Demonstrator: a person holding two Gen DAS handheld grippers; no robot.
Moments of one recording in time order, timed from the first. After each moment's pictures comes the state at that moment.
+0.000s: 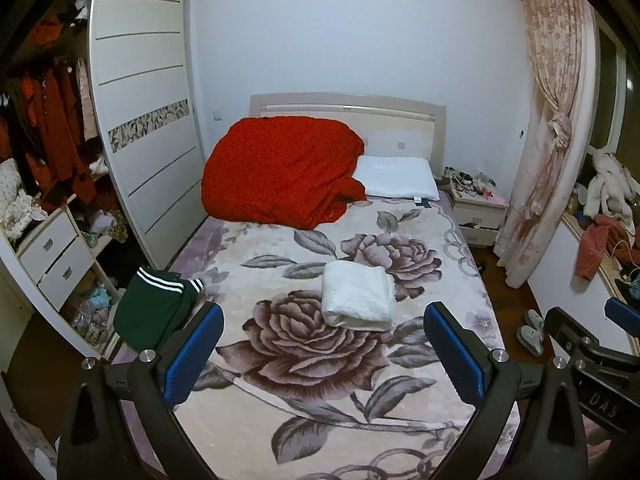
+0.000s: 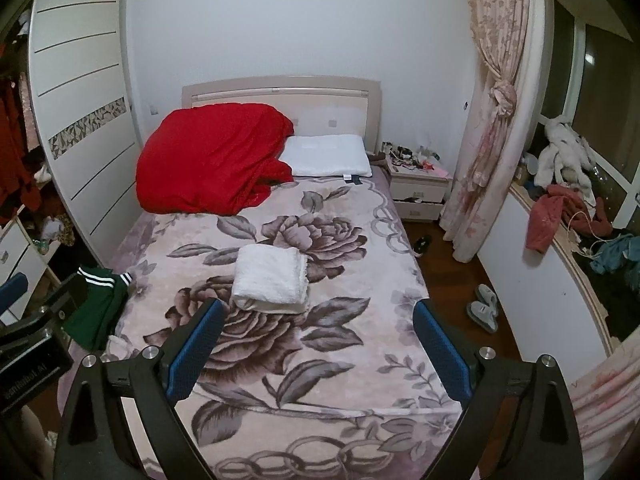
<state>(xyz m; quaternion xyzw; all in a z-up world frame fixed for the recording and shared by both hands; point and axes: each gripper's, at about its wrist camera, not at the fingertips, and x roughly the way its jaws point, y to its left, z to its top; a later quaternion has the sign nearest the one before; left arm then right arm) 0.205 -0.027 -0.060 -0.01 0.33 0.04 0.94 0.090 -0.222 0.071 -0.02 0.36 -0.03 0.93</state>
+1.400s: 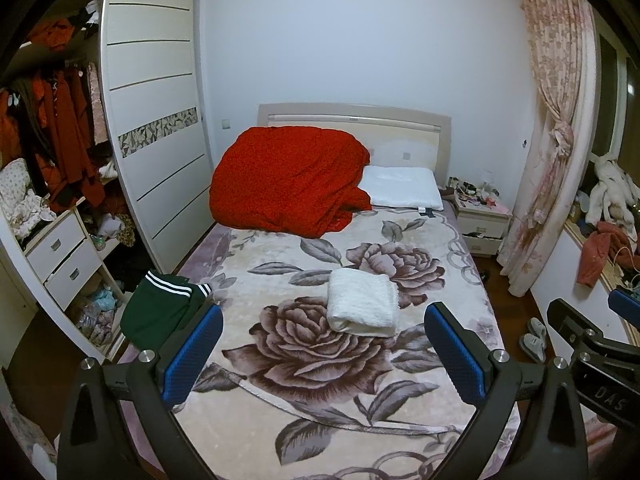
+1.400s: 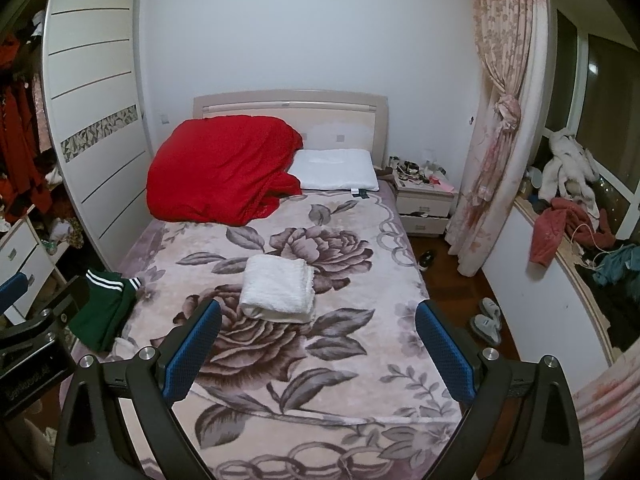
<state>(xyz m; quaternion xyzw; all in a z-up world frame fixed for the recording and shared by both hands) 0.187 -0.032 -0.049 -0.01 0.31 0.06 0.95 0.068 -0.213 0.092 -0.03 0.33 -0.02 0.94</state>
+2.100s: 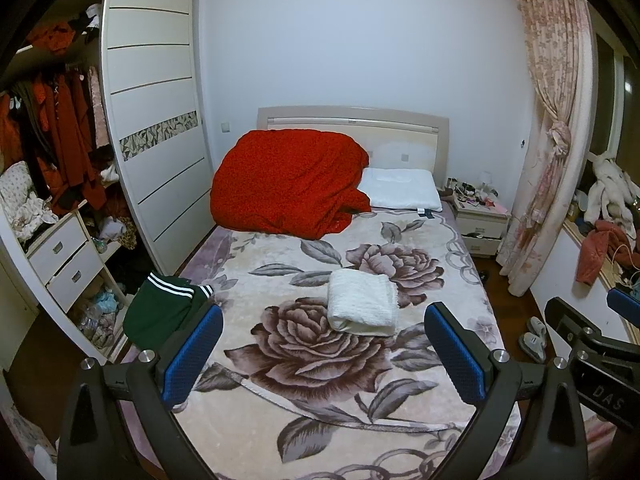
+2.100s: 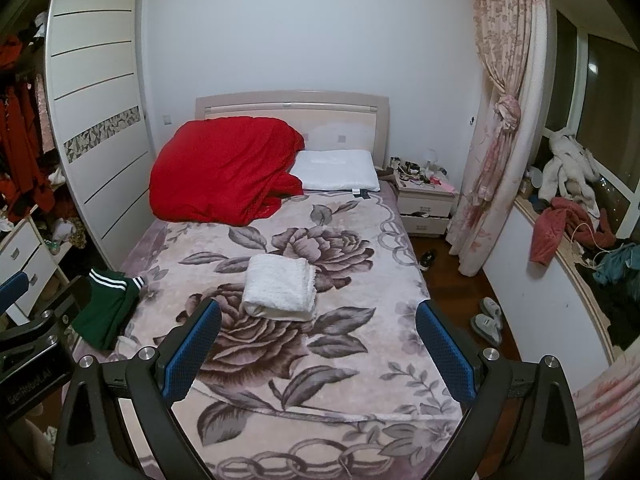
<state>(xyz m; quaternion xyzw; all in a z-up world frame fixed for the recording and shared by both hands) 0.185 -0.033 -0.049 -0.01 0.31 0.06 0.95 0.065 -0.211 0.090 -0.03 0.33 -0.02 0.94</state>
